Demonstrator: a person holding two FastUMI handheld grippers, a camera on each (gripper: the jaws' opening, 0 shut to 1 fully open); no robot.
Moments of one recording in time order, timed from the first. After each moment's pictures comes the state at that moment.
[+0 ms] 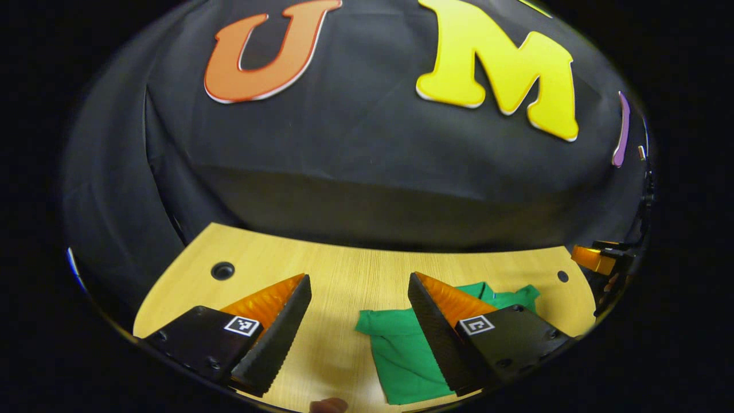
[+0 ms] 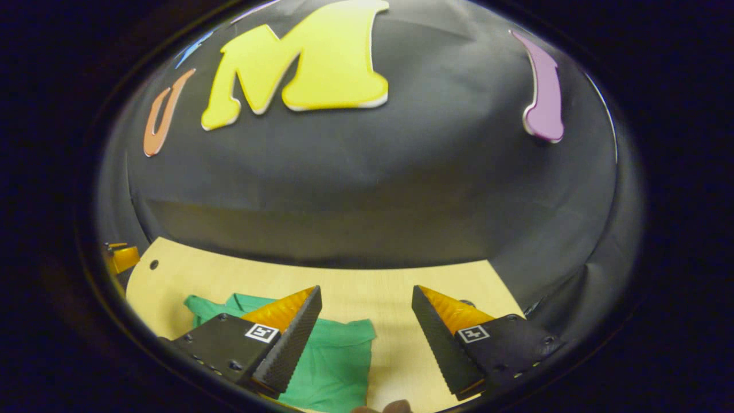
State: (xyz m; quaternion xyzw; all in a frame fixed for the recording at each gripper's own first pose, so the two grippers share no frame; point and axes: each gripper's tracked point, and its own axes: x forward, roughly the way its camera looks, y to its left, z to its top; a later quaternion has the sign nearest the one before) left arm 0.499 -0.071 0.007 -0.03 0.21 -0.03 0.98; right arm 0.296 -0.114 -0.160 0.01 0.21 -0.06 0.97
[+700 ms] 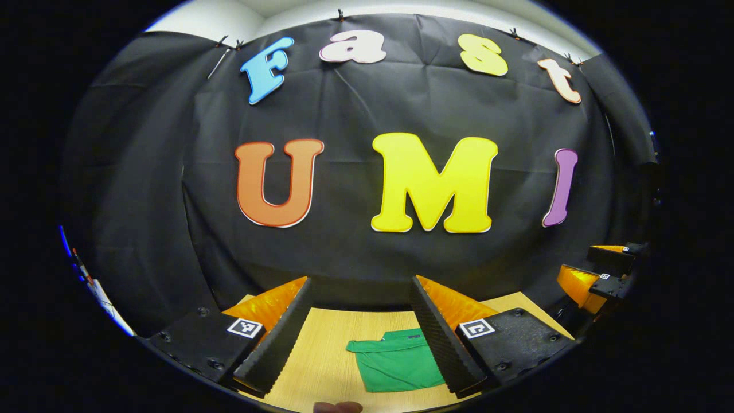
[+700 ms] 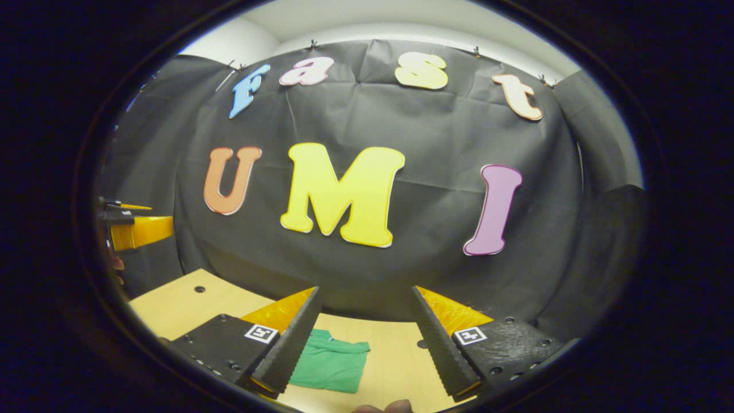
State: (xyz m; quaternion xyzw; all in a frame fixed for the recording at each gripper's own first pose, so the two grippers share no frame) left arm 0.309 -0.102 0.233 0.00 0.03 -0.03 1.00; right arm 0.077 -0.062 0.038 -0.03 0.03 -0.04 1.00
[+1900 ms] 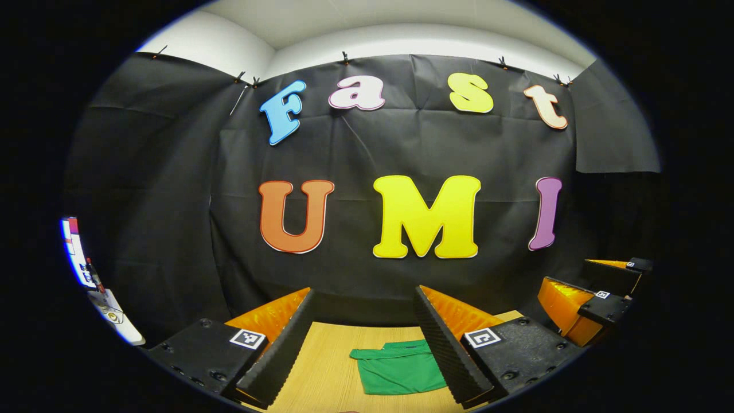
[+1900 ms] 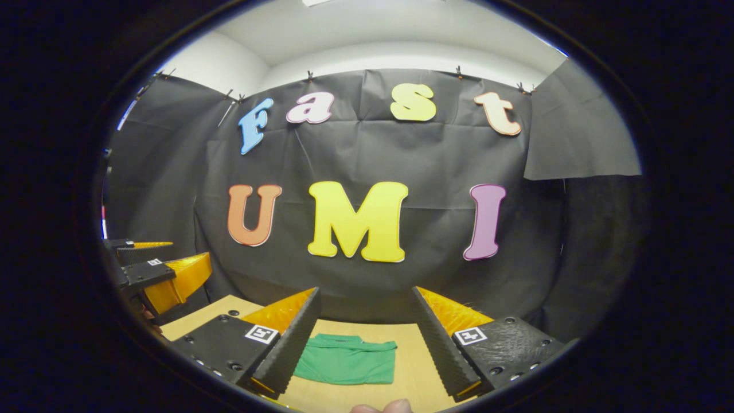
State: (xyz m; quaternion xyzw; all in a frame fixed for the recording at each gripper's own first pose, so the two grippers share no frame) left arm 0.227 -0.112 0.247 0.00 -0.02 -0.02 1.00; right arm -0.005 -0.016 0.066 0.00 -0.01 -0.03 1.00
